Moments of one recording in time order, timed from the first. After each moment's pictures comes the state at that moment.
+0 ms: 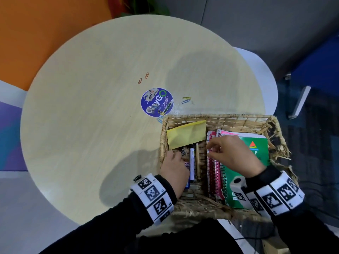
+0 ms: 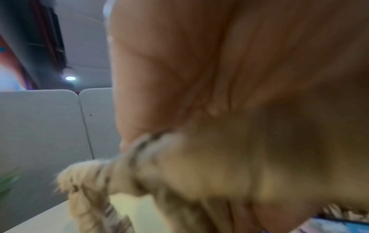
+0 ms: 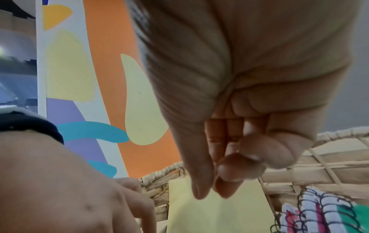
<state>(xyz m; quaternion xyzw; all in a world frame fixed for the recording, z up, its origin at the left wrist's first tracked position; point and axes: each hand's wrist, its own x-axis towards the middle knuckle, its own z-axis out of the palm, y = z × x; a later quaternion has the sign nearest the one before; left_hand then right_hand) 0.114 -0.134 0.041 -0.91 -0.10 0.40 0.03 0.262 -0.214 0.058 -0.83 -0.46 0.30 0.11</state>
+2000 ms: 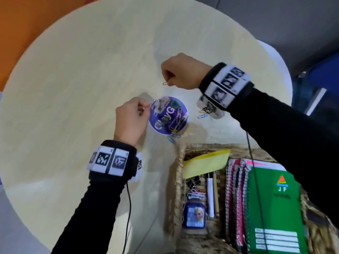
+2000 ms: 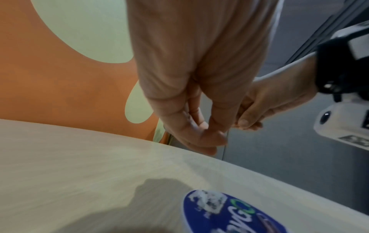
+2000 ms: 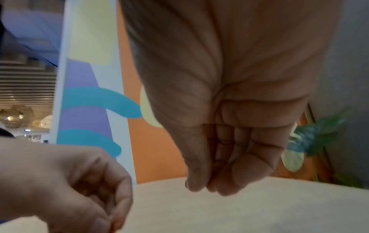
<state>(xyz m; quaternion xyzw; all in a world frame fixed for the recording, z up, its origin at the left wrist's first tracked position) 0.139 0.098 -0.017 -0.75 -0.51 -0.16 -0.39 0.329 0.095 0.048 -0.71 -0.67 0.23 -0.03</state>
